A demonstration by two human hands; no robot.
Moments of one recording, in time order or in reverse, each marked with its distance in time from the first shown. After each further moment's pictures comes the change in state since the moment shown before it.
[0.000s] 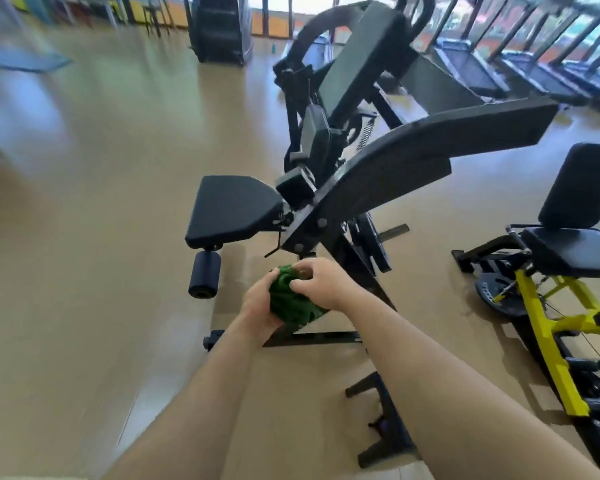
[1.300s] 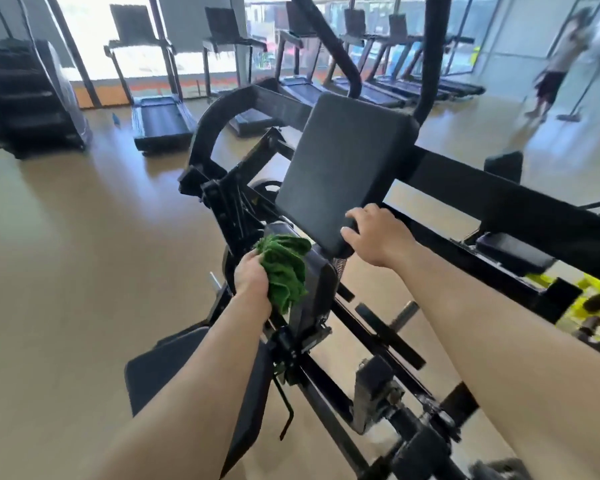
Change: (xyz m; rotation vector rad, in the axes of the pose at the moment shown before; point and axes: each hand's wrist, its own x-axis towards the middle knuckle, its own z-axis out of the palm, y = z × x) left_hand 0.478 0.444 0.120 0.251 -0.161 0.087; right_hand 0.464 -0.074 -0.283 -0.461 0.625 0.449
